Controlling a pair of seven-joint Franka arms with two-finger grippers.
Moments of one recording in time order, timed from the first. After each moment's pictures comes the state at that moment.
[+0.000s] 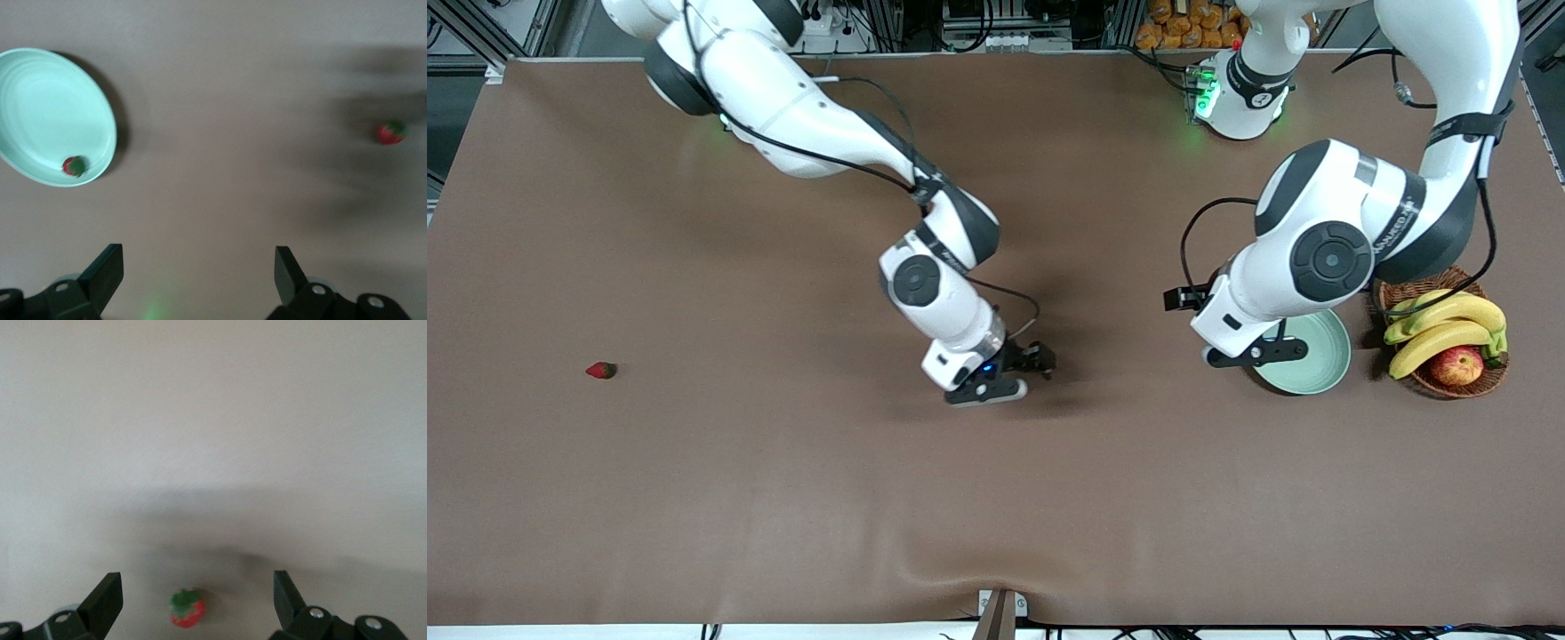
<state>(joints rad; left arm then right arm) 0.14 0.42 -0.61 -1.60 0.14 1.71 -0.58 0.48 0.89 0.24 -1.27 0.07 2.46 0.56</state>
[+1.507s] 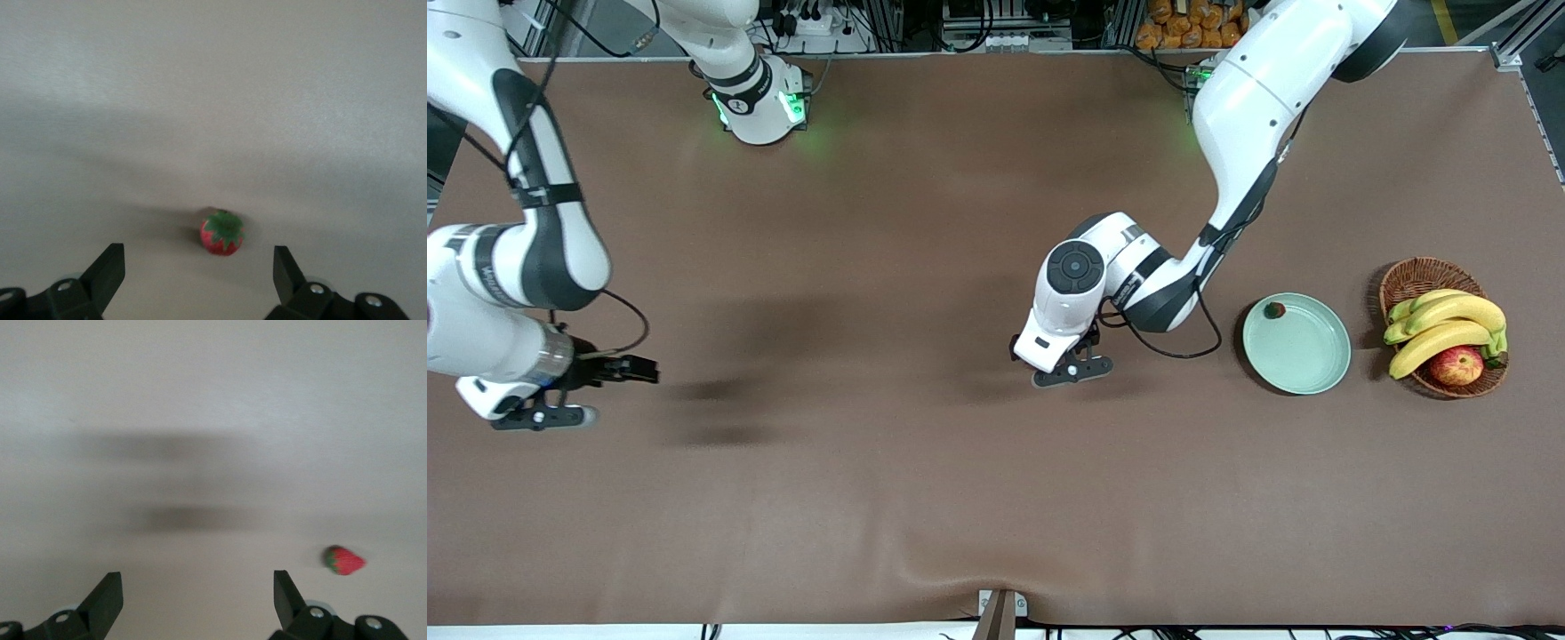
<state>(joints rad) -0.34 0.79 -0.40 -1.53 0.36 2.31 -1.08 -0.35 0.44 0.23 -1.73 -0.11 2.10 -0.16</state>
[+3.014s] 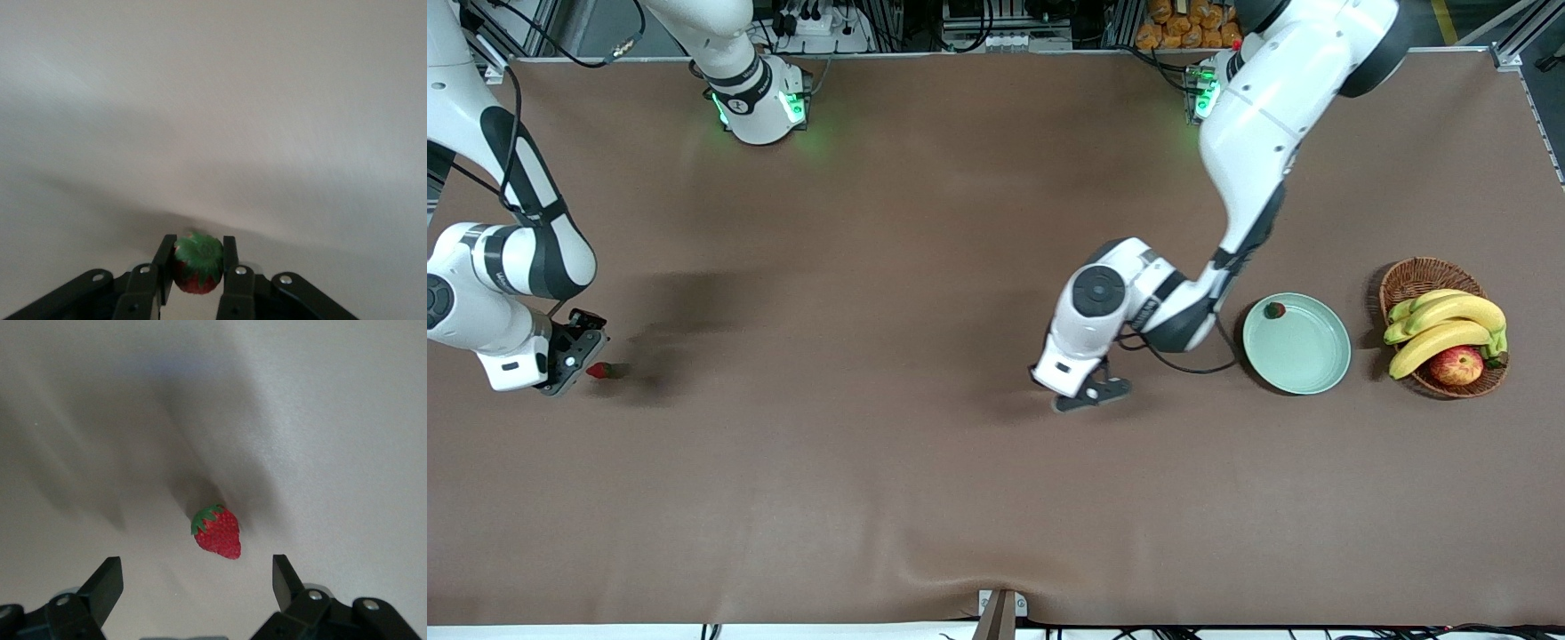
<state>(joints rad) -0.28 0.80 -0.37 -1.51 0.38 2.35 -1.09 -0.57 0.53 0.23 -1.93 -0.40 2.39 -1.16</state>
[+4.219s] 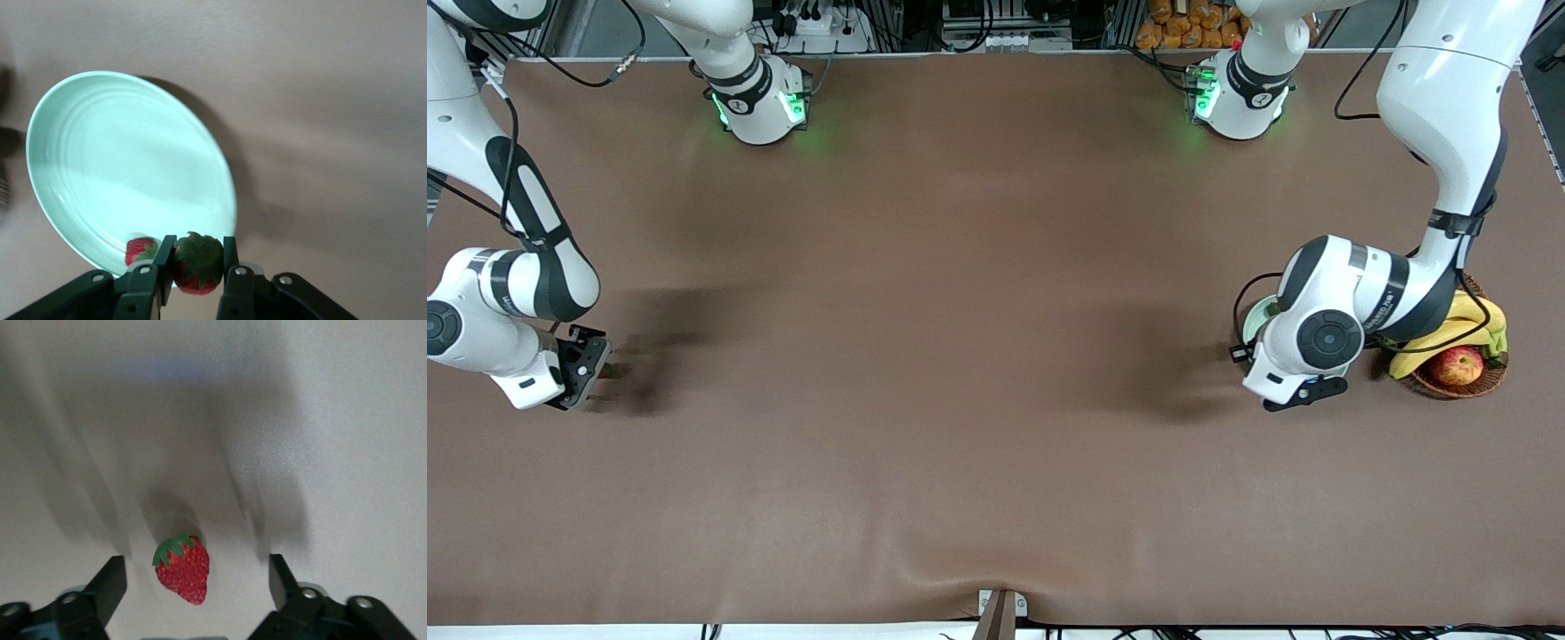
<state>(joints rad) 0.19 0.54 -0.40 -1.82 0.38 1.99 -0.69 -0.57 0.65 0.24 -1.82 -0.41 2.38 -1.34</state>
